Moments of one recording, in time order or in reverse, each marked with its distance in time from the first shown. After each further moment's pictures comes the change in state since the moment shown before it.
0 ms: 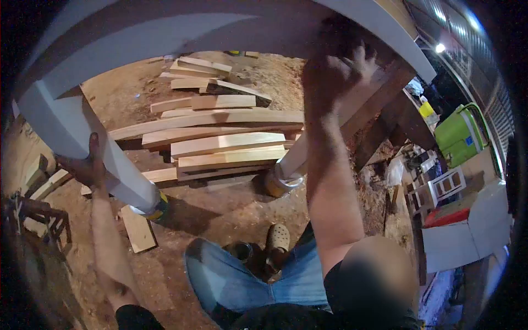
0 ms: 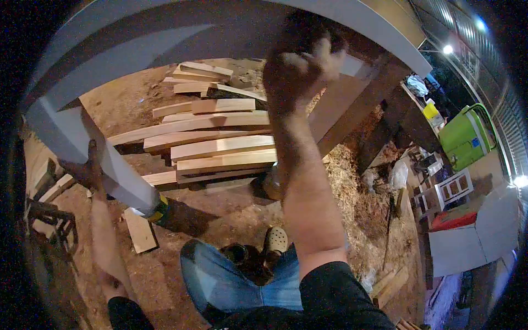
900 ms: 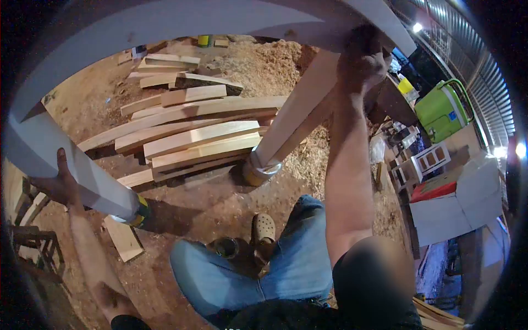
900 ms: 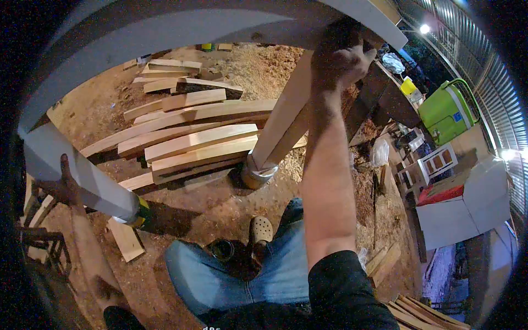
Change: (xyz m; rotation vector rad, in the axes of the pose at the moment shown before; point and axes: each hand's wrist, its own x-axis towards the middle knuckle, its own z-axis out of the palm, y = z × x) left_hand 0.003 -0.013 0.005 0.049 -0.023 0.041; right_hand -0.035 0.146 -0.034 -0.382 -0.112 0.066
